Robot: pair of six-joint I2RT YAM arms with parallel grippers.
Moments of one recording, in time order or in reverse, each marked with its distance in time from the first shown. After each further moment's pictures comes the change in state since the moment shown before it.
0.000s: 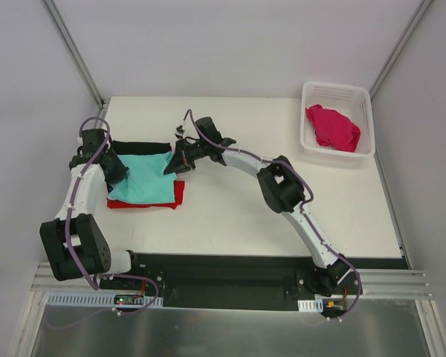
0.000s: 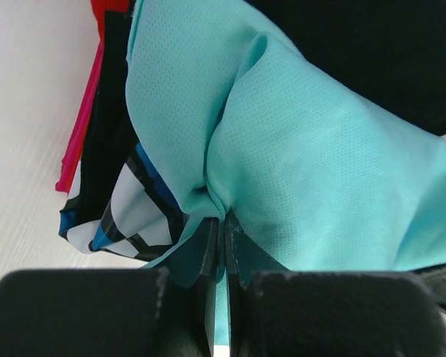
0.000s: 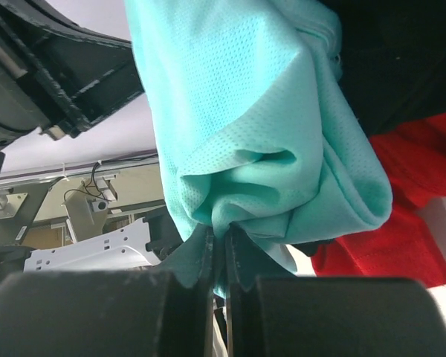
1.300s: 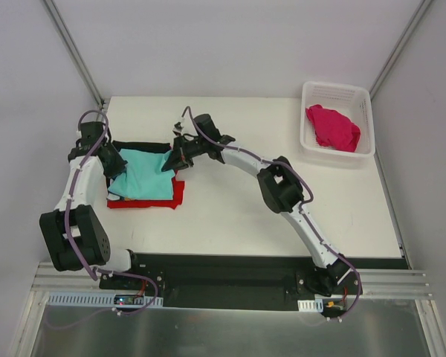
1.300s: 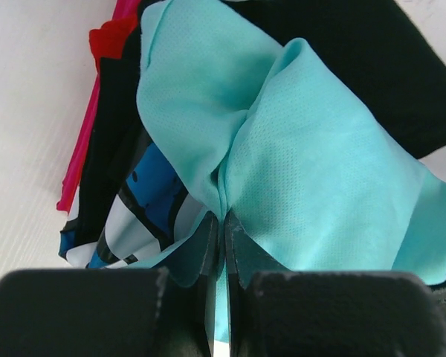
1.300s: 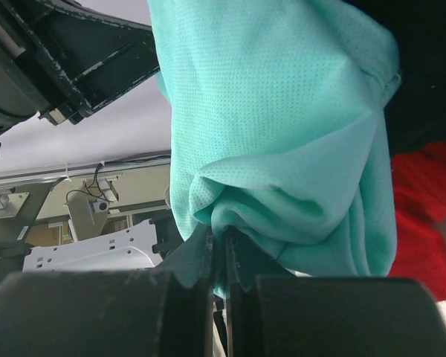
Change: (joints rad) left arm 0.002 0.061 0.103 -0.019 0.004 0.006; right arm -0.001 0.016 0.072 -0.045 0.003 -0.005
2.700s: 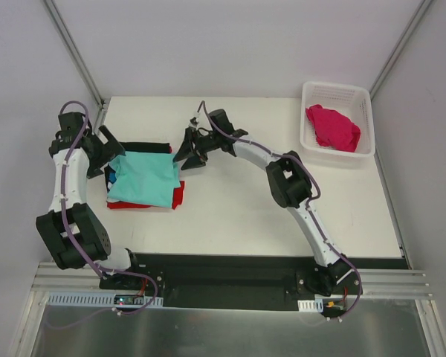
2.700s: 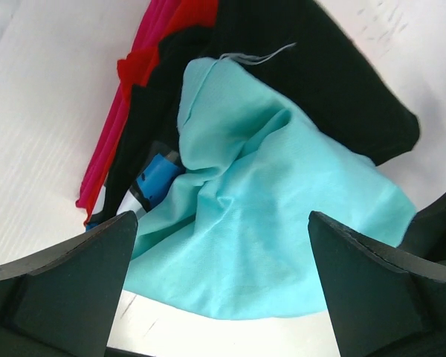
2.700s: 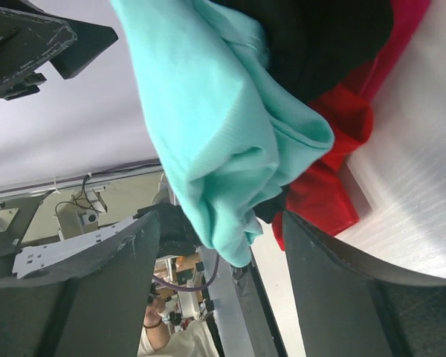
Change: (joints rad) left arm 0.122 0.033 0.139 -0.120 0.107 0.016; right arm -0.084 -0.044 -0.092 -0.083 0.003 -0.115
